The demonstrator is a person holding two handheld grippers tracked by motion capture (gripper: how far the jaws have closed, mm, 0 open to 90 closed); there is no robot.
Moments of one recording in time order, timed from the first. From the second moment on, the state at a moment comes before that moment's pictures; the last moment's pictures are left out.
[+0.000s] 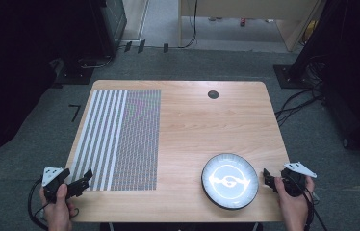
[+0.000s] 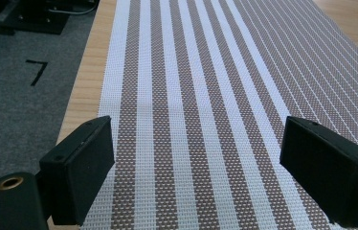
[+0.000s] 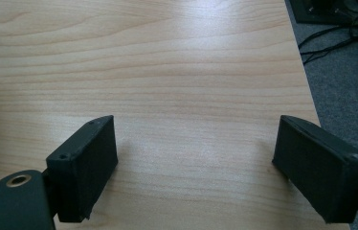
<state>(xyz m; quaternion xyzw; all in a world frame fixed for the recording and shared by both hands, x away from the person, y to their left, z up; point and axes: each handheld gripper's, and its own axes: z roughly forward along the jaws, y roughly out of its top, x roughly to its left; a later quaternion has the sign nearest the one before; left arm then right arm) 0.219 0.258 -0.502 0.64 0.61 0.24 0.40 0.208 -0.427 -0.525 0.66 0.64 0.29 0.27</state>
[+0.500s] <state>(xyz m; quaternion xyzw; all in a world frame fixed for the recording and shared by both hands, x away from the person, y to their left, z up) 0.218 0.249 -0.493 0.63 0.61 0.24 0.41 0.195 -0.426 -0.508 0.66 0.61 0.32 0.29</state>
